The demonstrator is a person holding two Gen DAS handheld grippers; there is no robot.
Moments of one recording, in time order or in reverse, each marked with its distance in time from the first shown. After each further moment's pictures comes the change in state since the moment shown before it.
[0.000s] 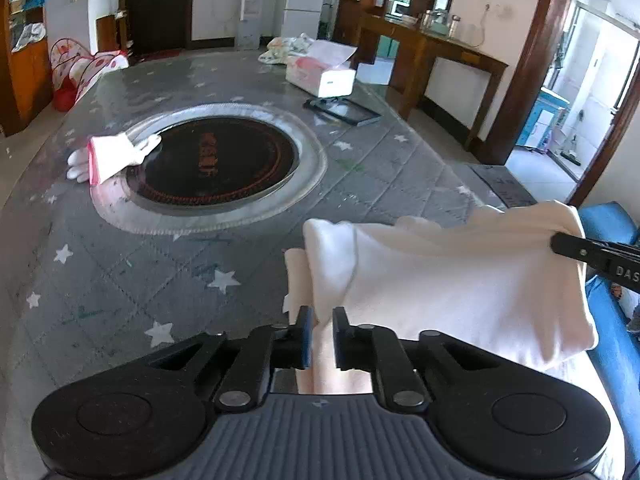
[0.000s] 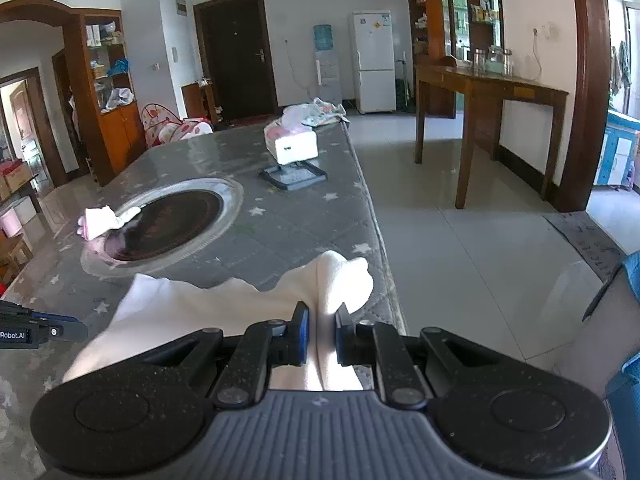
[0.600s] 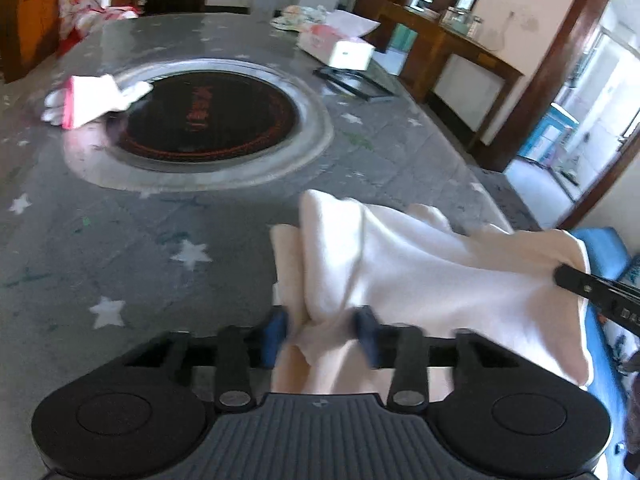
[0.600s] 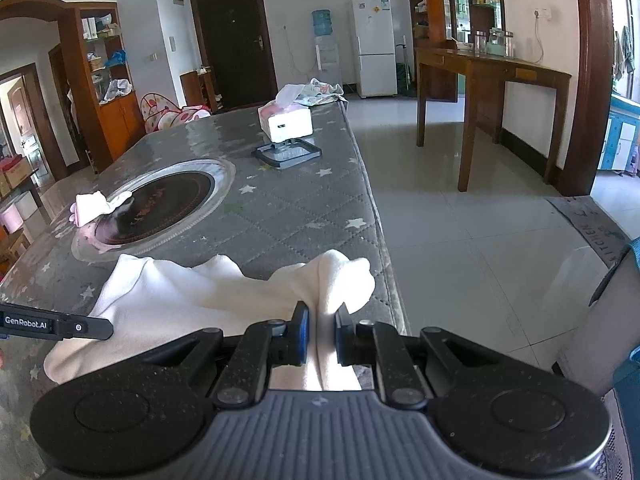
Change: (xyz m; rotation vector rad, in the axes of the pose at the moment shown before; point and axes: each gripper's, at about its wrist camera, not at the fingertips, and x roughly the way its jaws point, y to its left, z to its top) left arm 0.041 0.004 -0.002 -0.116 0.056 -0.084; right arm 0.020 -0.012 -0.012 0.013 0.039 0.016
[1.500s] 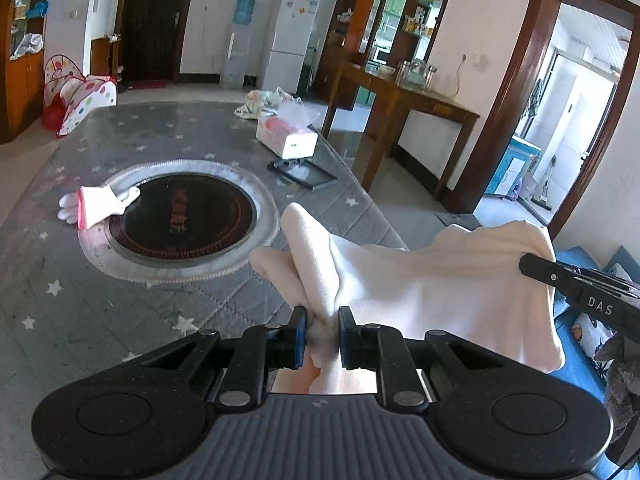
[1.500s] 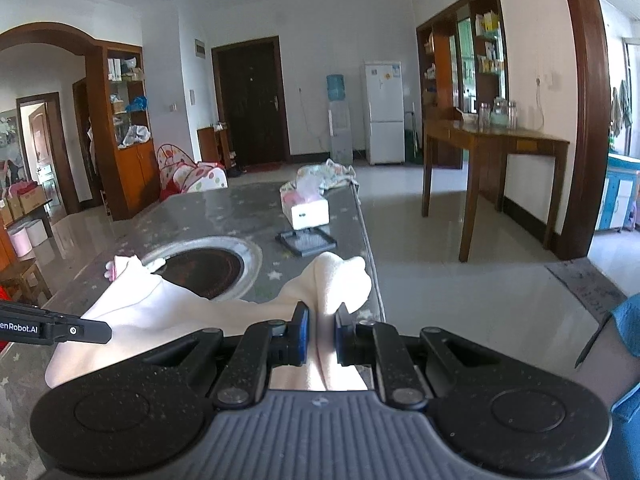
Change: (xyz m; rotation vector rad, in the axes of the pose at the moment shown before) left arm -0.109 -0.049 0.013 0.098 -0.202 -0.028; right arm -0.097 0.022 0.035 -0.053 -0.206 0.013
